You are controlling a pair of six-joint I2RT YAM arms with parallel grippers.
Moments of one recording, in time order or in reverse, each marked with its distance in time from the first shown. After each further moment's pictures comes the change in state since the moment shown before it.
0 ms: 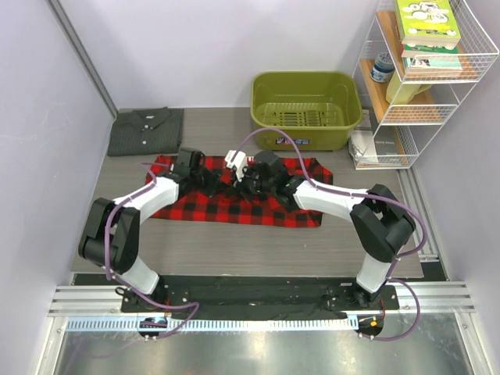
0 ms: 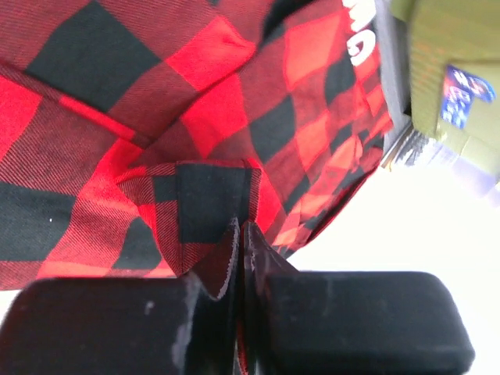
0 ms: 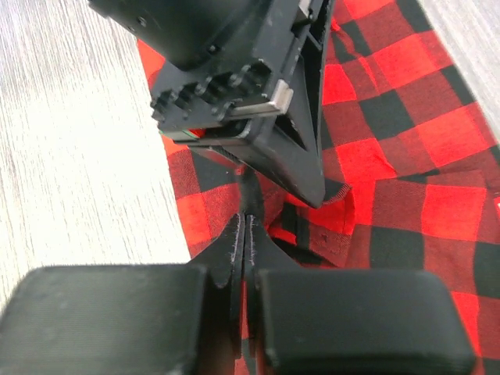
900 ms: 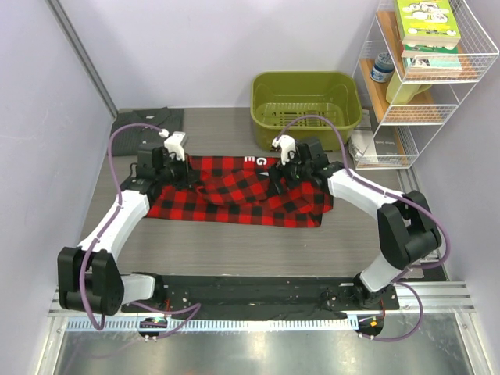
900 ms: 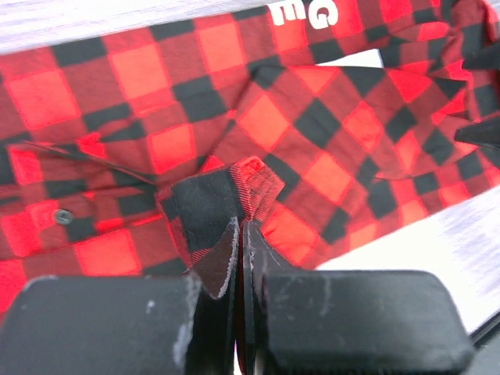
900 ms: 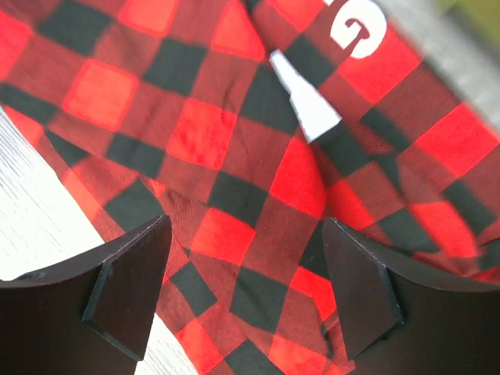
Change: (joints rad) left arm 0.193 -0.334 -0.042 -0.061 0.159 1.207; right arm -0.313 -0.151 -0.069 -0.312 0.066 0.030
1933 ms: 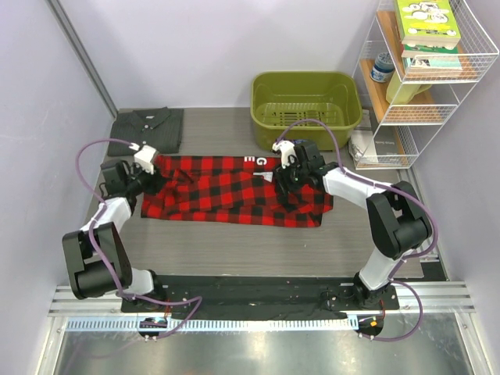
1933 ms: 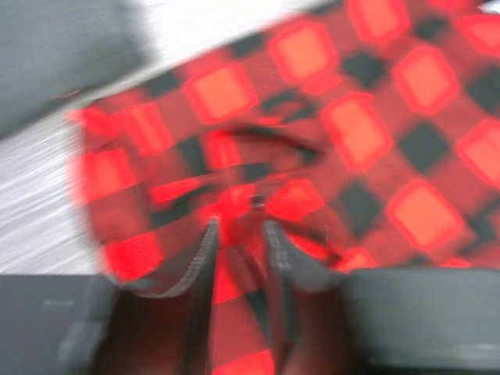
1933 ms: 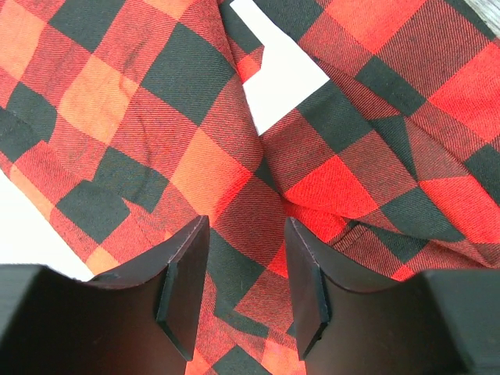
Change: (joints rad) left arm 0.405 0.132 -0.202 0.340 0.314 0.514; right arm -0.018 0.103 0.000 -0.011 0.031 0.025
